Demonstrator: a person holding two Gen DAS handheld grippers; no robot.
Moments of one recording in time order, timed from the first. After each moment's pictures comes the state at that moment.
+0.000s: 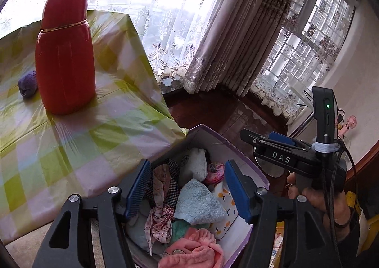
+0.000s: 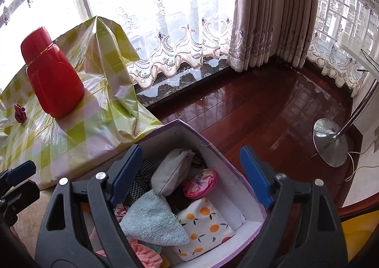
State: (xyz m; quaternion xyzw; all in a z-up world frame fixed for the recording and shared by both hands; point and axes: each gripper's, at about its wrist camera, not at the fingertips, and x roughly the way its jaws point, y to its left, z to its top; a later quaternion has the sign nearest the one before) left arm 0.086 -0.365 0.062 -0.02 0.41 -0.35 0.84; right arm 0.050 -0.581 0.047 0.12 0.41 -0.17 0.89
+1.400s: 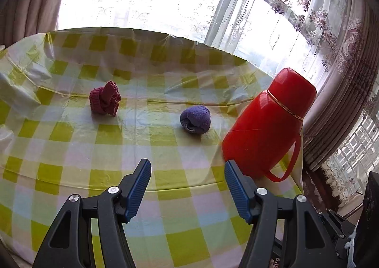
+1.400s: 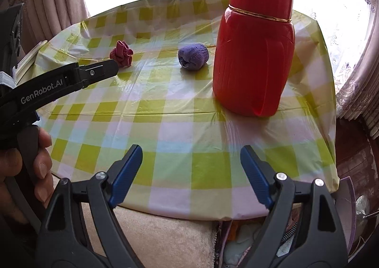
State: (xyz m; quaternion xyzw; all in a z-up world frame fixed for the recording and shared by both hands) left arm 0.208 -0.100 0.069 -0.13 0.35 -0.08 0.92; right arm 0.169 -0.277 0.056 0.00 0.43 0.11 0.89
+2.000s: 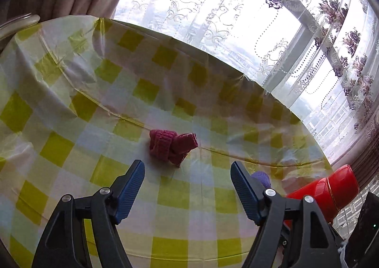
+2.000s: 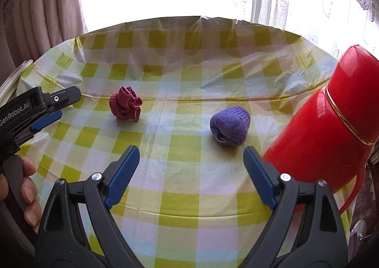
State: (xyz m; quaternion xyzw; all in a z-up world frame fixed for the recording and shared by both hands) left arm 0.291 0.043 0.066 -0.25 0.33 0.03 0.91; right arm 0.303 -0.173 0.070 -0.03 0.38 0.10 0.92
